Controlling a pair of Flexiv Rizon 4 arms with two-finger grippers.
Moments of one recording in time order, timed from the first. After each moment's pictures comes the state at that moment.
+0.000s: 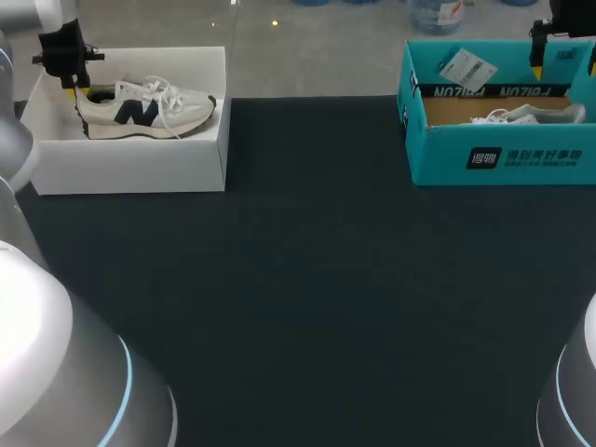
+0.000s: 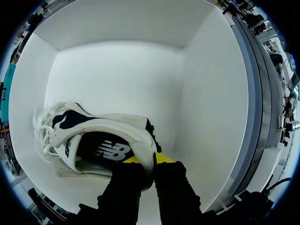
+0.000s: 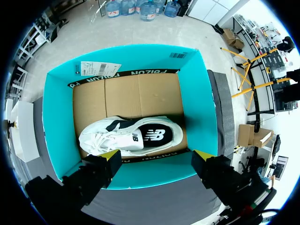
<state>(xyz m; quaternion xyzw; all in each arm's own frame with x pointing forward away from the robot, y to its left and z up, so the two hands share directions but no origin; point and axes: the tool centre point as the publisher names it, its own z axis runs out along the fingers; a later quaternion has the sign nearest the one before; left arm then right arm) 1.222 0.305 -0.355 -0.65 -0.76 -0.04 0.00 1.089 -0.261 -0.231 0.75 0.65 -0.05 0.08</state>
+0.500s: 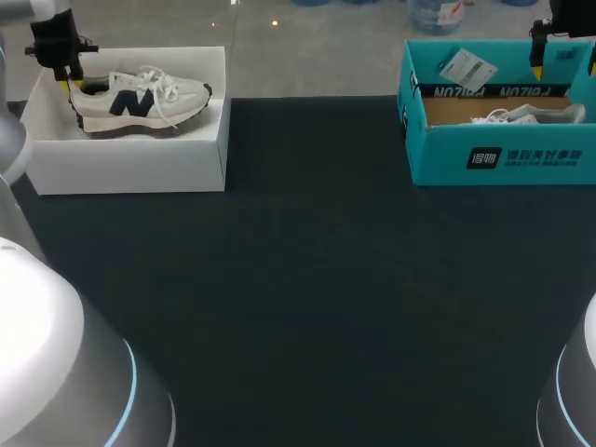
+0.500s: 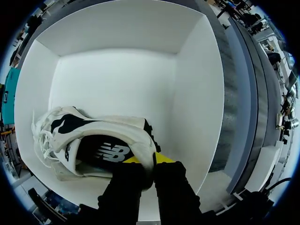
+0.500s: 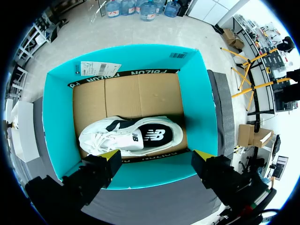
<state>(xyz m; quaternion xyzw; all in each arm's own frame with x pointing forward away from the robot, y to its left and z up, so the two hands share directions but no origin) 1.216 0.310 -0.326 -0.65 -0.76 -0.03 0.01 1.089 -0.261 -0.231 0.75 0.65 -0.05 0.08</state>
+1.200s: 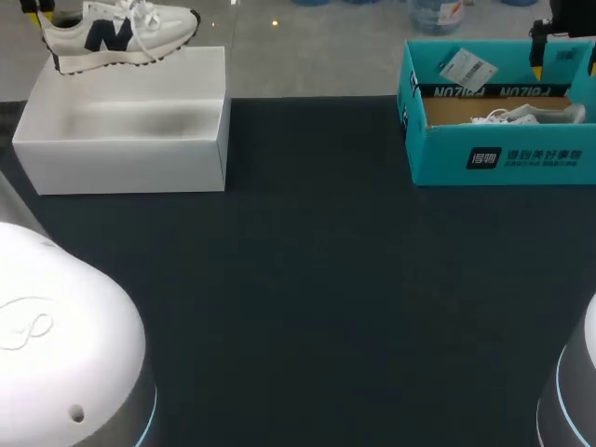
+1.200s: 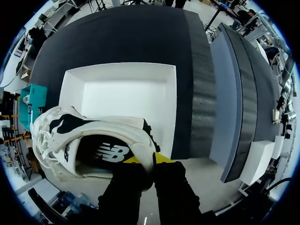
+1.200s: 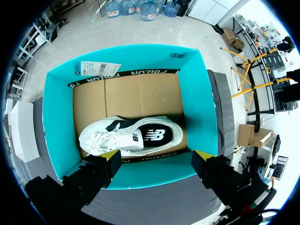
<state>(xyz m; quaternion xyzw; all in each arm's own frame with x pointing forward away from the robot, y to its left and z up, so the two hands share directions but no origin) 1.195 0.307 -0.155 -0.67 -0.74 -0.01 -0.01 1.089 -0.261 -0.231 0.75 0.65 -0.05 0.08</state>
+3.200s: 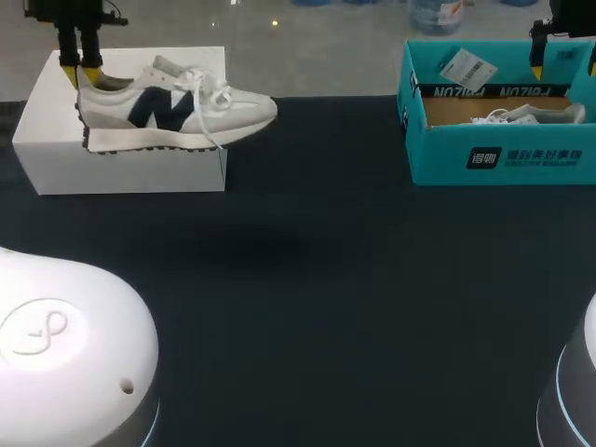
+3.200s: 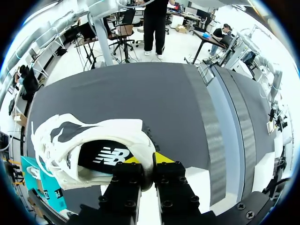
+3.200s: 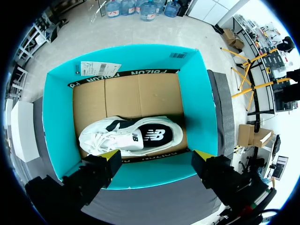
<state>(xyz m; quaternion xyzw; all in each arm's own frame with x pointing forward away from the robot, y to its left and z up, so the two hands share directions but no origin) 0.901 0.141 -0.114 -0.72 -0.67 0.11 0.15 1.089 -0.261 -0.231 0.75 0.65 -0.05 0.08</state>
